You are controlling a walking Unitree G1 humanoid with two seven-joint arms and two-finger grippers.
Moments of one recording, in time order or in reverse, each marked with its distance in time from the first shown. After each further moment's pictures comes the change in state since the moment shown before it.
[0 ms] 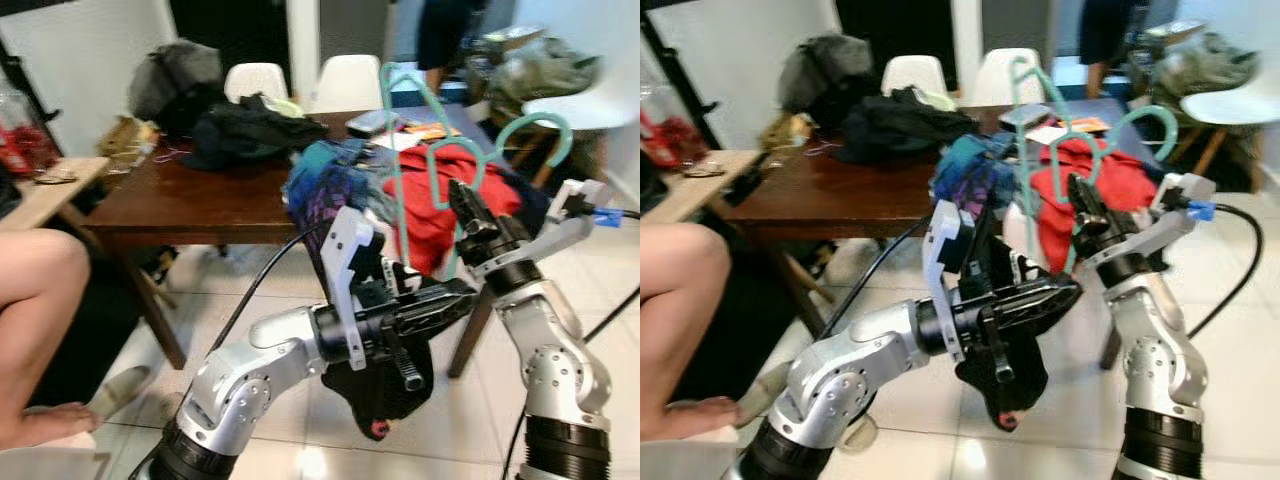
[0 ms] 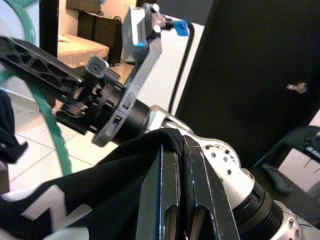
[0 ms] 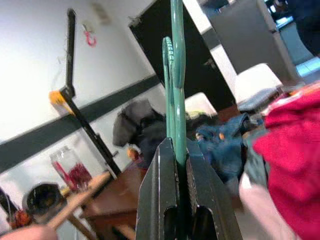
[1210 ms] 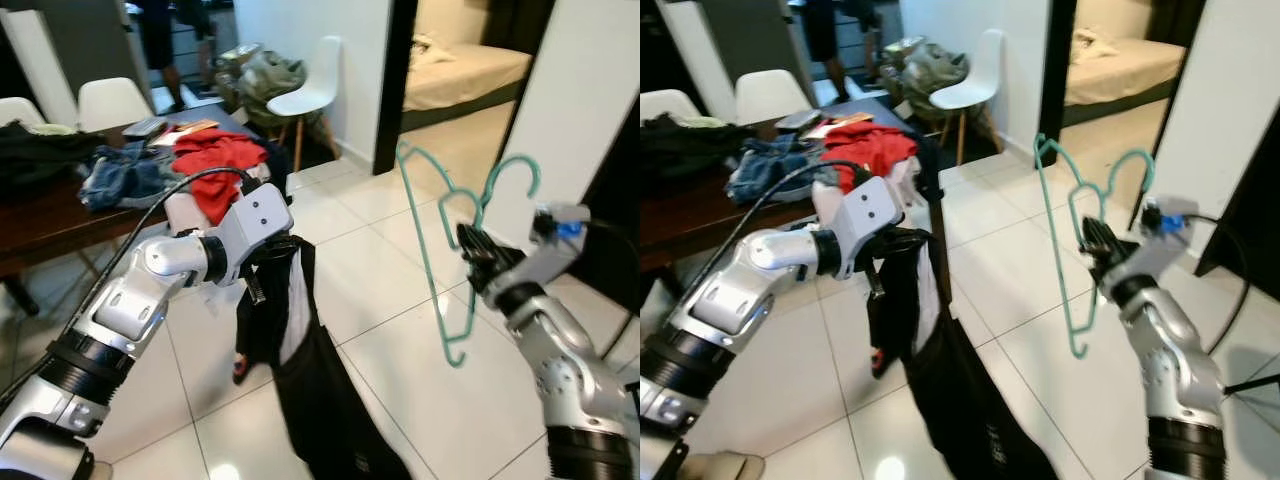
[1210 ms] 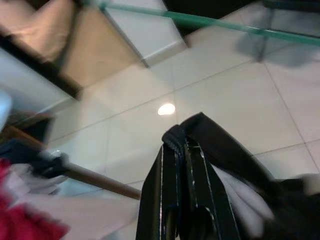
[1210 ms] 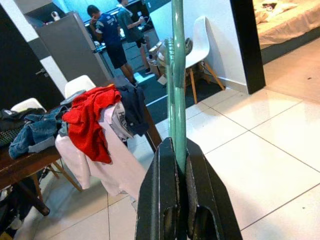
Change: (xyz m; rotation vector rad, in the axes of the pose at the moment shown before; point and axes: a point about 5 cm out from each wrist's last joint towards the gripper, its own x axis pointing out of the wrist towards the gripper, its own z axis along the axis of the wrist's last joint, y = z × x) left arm -0.098 0.109 0.064 0.758 0.557 0.298; right arm -0.013 -0.037 -0.017 -0.226 0.247 -0.159
